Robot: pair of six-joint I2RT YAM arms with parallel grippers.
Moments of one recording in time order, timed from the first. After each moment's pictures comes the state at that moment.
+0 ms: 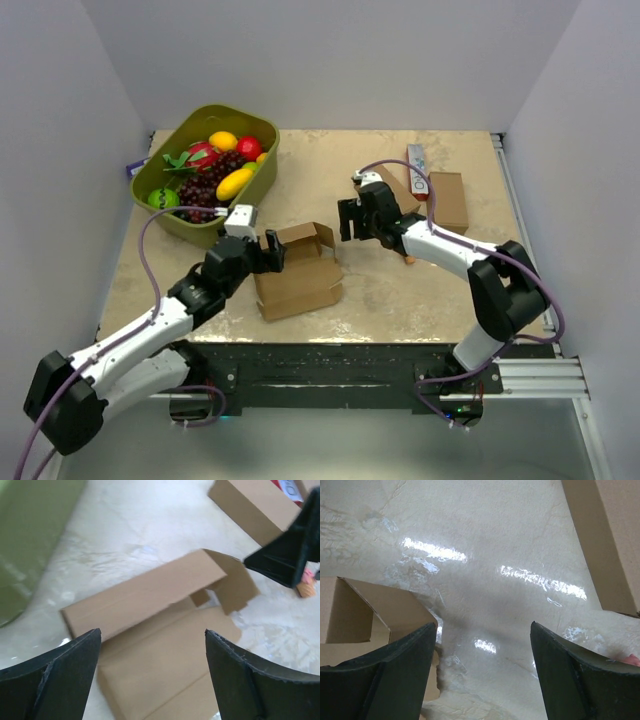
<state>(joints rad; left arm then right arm) -0.67 0.93 0.52 0.02 -0.28 -0.40 0.58 1.64 1.04 -0.13 0.14 0.30</state>
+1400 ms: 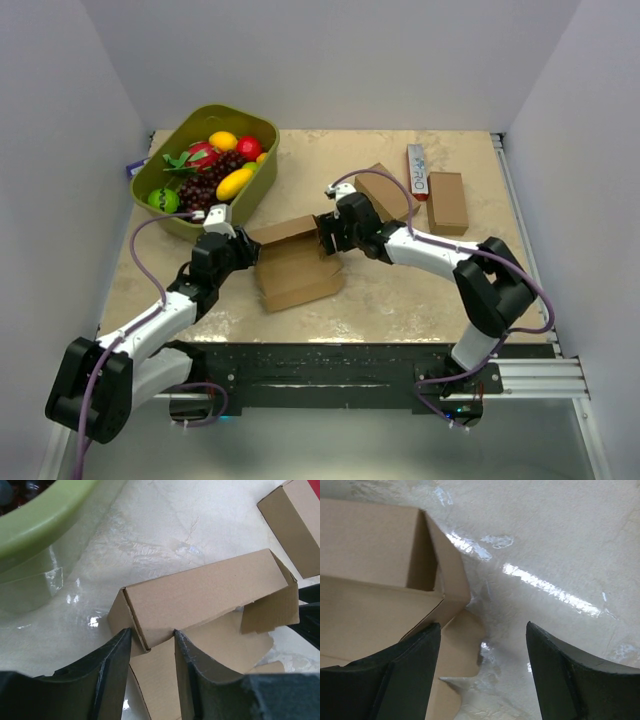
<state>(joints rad) -0.35 1.04 0.38 0.23 -0.08 -0.49 0.70 1.70 1.05 -0.09 0.11 0.25</state>
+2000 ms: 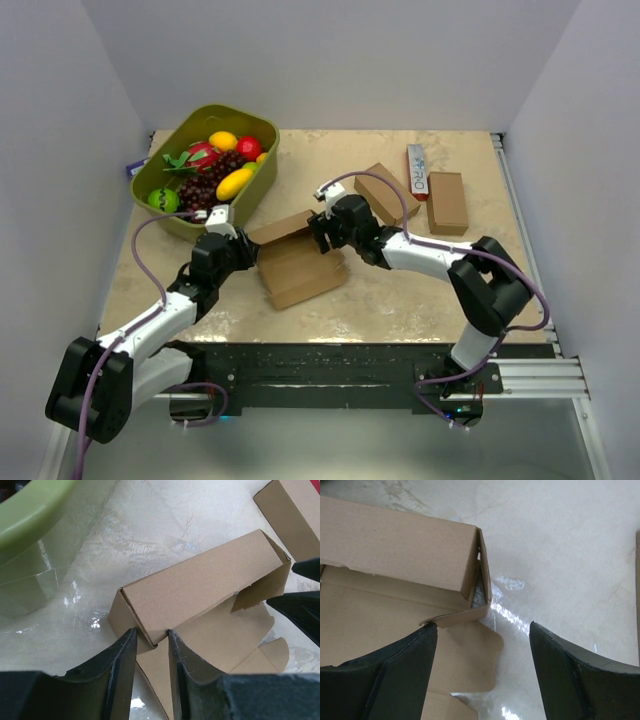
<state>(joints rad) -0.35 1.04 0.37 0.25 -0.06 -0.46 0.73 1.71 1.01 0.11 0.10 0.07</state>
